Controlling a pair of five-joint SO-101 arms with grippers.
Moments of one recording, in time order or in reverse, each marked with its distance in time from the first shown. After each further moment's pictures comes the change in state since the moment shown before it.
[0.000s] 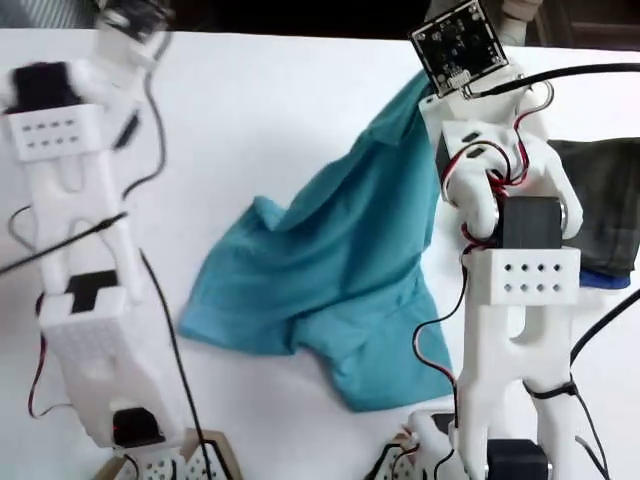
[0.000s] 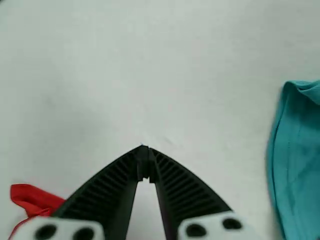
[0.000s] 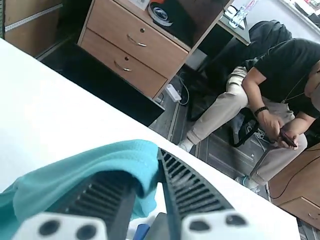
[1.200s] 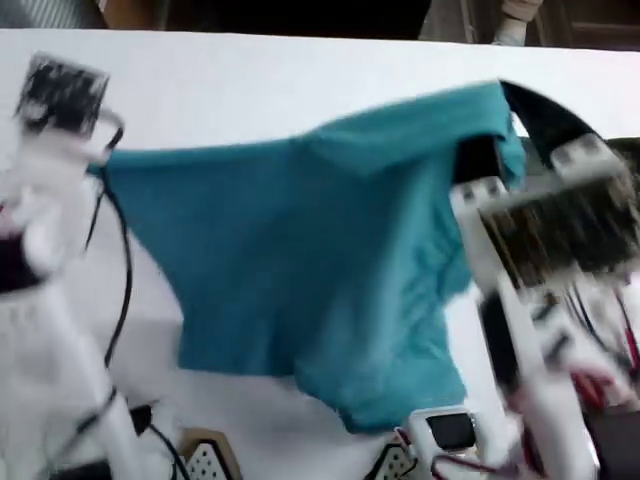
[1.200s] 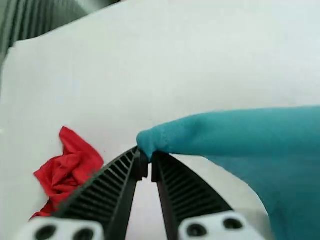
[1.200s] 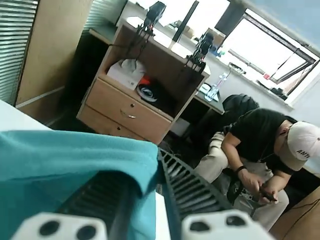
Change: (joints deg) left arm -6.4 -59.3 56.0 -15.8 6.0; right arm -5.6 -13.8 -27.6 26.7 -2.9
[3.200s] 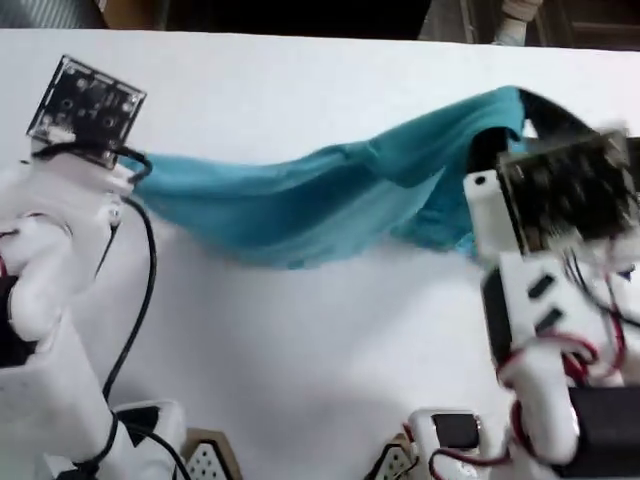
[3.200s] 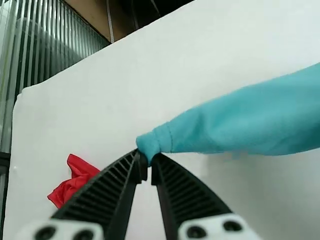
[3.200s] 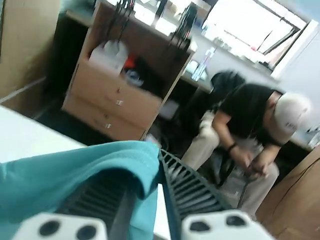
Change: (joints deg) left arm 5.9 -5.5 -18.1 17.8 -1.0; right arm 5.6 -7.6 9.3 -3.5 -1.8
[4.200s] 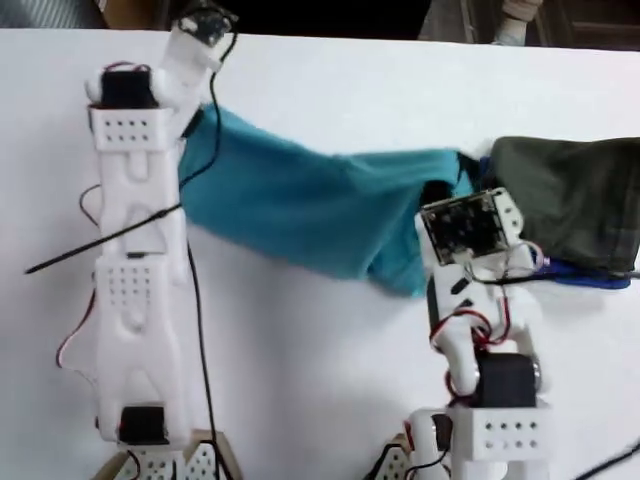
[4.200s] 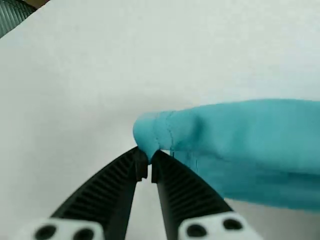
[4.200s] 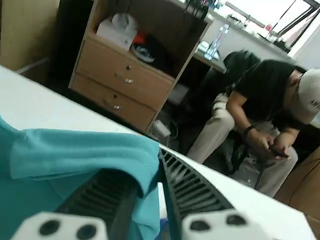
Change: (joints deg) left arm 7.8 84.0 -65.0 0.0 0.0; right arm 0.0 -25.4 67.5 -40.9 -1.4
